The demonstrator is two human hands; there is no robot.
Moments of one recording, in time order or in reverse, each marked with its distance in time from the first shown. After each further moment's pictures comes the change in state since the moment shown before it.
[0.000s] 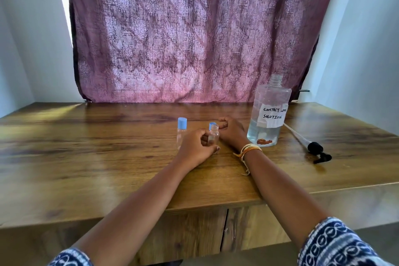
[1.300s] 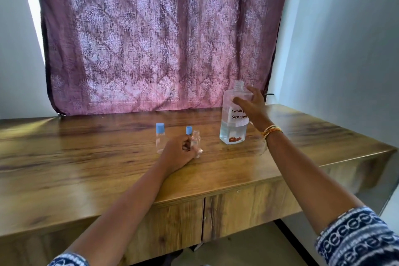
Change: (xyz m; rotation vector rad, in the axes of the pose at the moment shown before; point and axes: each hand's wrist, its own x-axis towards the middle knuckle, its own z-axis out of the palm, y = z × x) left_hand -0.016 0.003 0.004 0.029 -0.059 0.154; right_hand -0.025 -0.003 -0.152 0.381 0.334 -0.004
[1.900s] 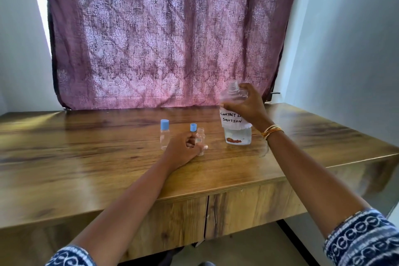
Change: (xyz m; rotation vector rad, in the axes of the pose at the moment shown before) left_hand 0.001 -0.003 -0.002 -0.047 -0.012 -0.017; right_hand -0.021 -0.020 0.012 -0.080 -0.121 -0.261
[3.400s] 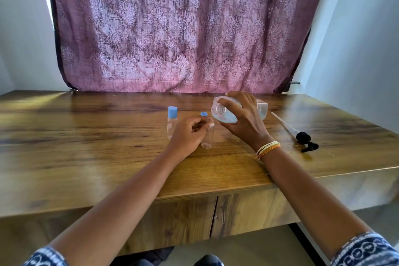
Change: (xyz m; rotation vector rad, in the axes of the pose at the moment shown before) left_hand 0.007 0.006 0.000 -0.216 0.127 0.031; right_hand -0.023 0.050 0.062 -0.524 0.063 -0.778
